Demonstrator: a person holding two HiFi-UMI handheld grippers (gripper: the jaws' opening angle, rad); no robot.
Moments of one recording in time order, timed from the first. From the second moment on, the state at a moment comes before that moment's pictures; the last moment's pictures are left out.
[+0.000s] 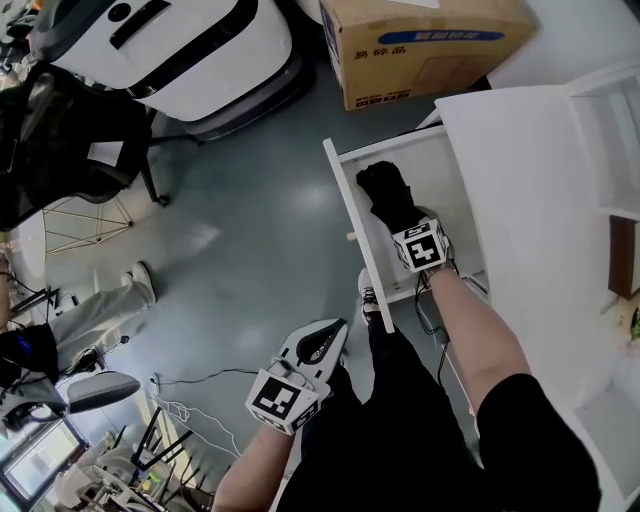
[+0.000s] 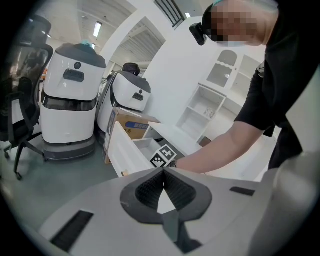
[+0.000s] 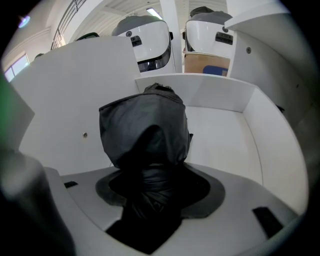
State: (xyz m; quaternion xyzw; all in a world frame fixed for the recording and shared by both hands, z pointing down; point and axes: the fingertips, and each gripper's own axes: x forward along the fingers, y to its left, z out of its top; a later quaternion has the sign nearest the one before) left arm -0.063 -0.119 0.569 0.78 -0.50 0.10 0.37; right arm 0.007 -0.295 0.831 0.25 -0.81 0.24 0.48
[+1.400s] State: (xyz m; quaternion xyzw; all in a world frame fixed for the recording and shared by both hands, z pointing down) left arm -0.073 -0.045 0.473 0.85 -0.44 0.06 0.28; right arm 0.027 -0.225 0.551 0.40 -0.85 0.30 0.17
